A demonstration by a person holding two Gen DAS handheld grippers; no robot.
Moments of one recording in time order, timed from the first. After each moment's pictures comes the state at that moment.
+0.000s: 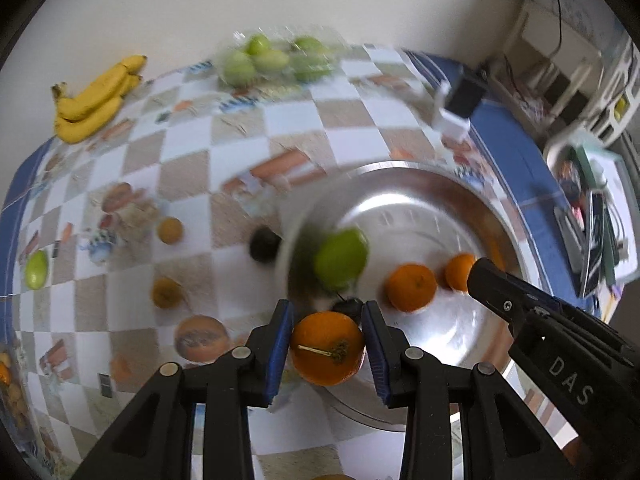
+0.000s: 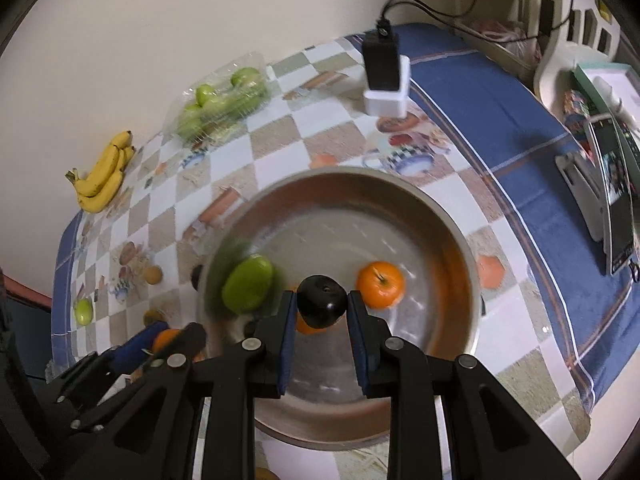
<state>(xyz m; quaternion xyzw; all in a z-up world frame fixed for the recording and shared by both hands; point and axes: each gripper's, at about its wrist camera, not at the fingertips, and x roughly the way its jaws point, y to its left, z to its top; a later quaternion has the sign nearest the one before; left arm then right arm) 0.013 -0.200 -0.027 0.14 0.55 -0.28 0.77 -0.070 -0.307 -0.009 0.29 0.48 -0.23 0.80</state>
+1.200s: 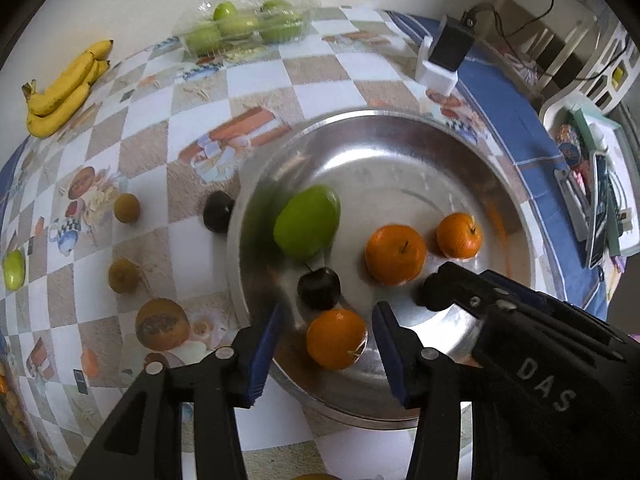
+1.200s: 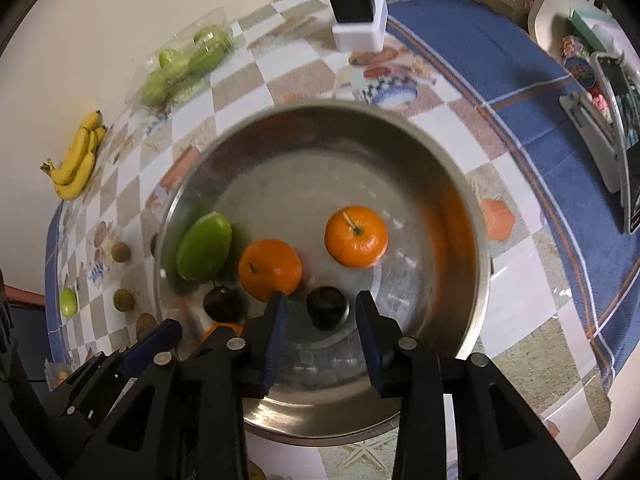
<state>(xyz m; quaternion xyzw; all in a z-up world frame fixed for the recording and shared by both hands) 0.002 -0.213 -0.050 0.16 0.57 -0.30 0.75 -0.075 -0.316 -0.048 0.32 0.52 -0.23 0.76</state>
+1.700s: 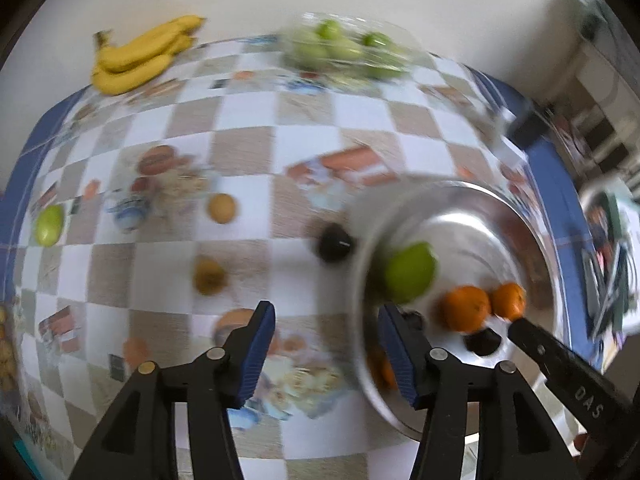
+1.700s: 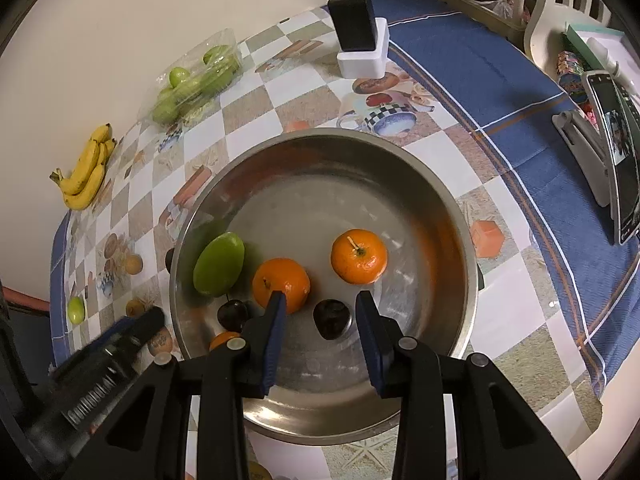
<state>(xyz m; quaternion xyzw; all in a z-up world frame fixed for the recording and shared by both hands) 0.054 -0.158 -0.035 0.08 0.57 -0.21 0.79 -0.074 -0.315 -0.034 0.32 0.51 -0.23 0.77</state>
